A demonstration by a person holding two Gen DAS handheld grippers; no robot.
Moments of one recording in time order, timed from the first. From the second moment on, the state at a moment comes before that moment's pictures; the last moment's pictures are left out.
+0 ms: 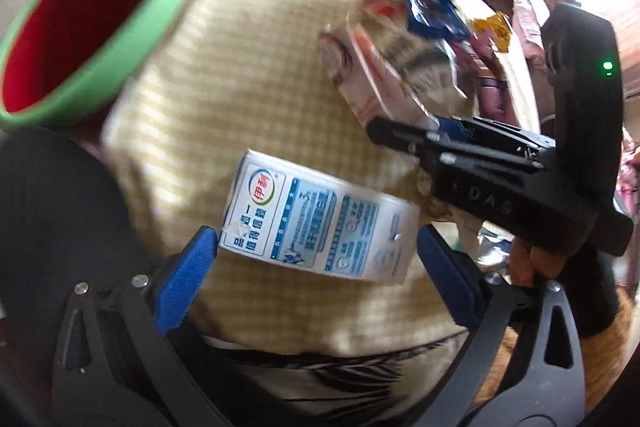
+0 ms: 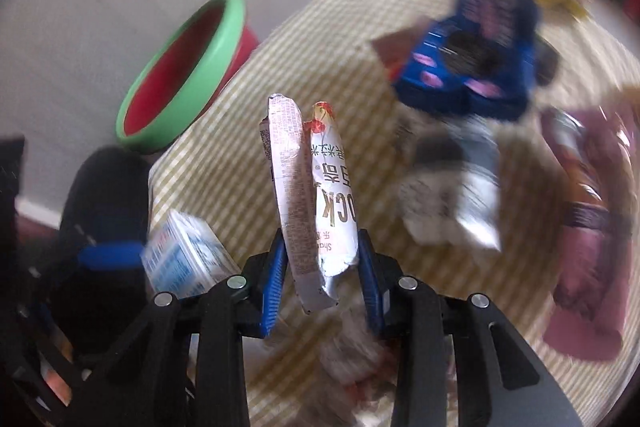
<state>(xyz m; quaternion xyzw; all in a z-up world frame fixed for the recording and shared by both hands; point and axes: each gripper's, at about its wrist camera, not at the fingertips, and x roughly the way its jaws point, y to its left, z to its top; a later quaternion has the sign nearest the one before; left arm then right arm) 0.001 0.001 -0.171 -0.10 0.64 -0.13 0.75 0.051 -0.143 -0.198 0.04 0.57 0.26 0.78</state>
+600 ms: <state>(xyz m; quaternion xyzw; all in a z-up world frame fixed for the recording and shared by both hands) 0.041 0.018 -0.179 -0.12 0.62 -0.07 0.78 0.036 -0.186 -0.185 0.10 0.53 0.20 0.82</state>
